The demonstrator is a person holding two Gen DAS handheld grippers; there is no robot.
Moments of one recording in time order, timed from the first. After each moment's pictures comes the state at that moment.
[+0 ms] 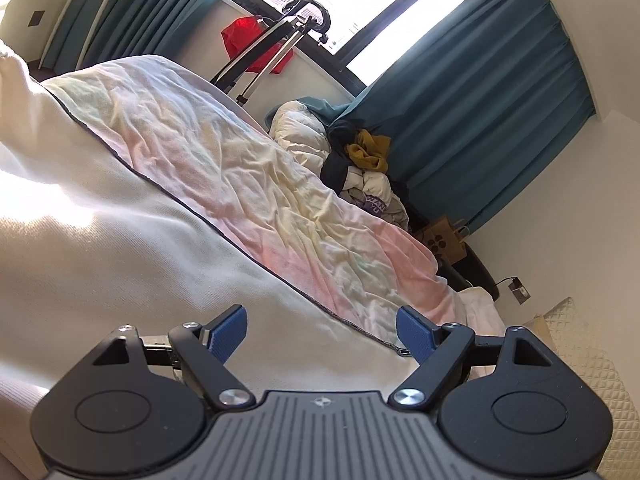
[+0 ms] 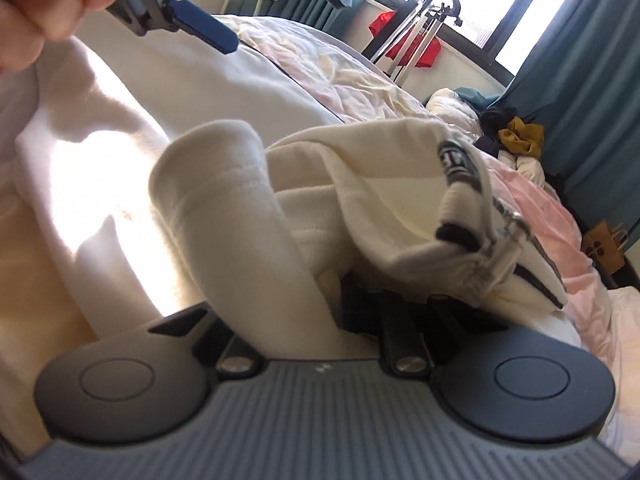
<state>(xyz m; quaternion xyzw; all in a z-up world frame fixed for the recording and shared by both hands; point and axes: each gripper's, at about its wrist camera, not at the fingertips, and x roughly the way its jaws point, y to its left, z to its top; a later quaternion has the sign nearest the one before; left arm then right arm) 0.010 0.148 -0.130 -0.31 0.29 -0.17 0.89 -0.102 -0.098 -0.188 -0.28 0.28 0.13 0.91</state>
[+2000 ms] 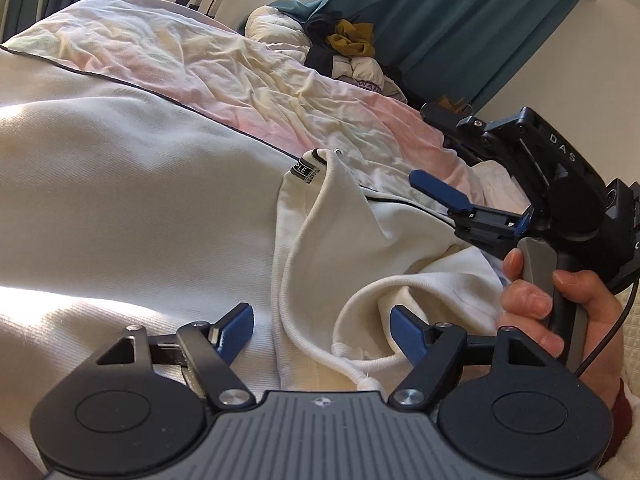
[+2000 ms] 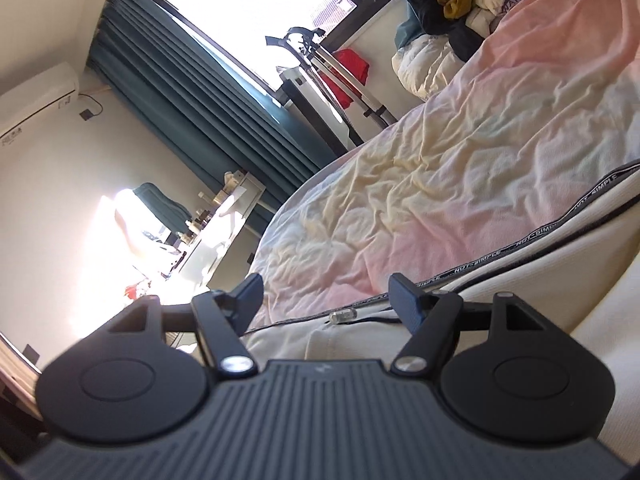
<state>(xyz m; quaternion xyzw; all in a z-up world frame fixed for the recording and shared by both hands) -0.005 0.090 -0.174 -0.19 0.41 -0.22 0.86 0.038 -0.239 -0.144 0.36 0.25 0.21 0.88</state>
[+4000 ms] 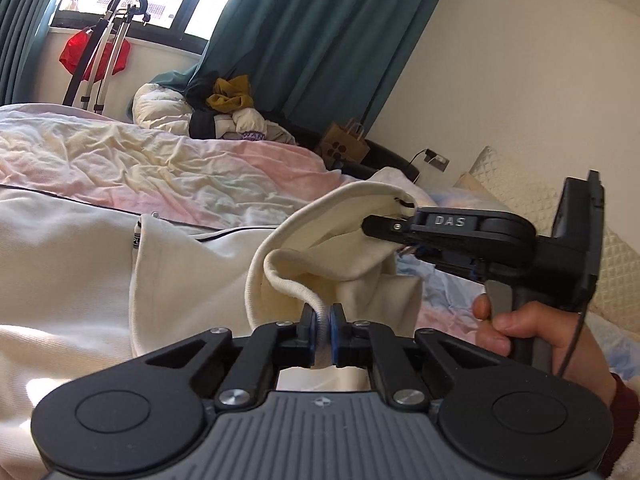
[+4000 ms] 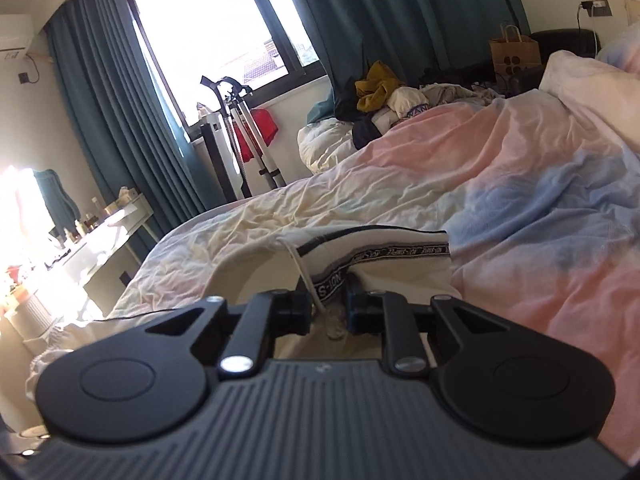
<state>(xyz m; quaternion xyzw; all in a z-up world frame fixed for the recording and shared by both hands) -0.093 0.036 -0.127 -0.12 0.27 -0.34 0.89 -0.080 -0.270 -0.110 0.19 0.21 0.02 0.96</state>
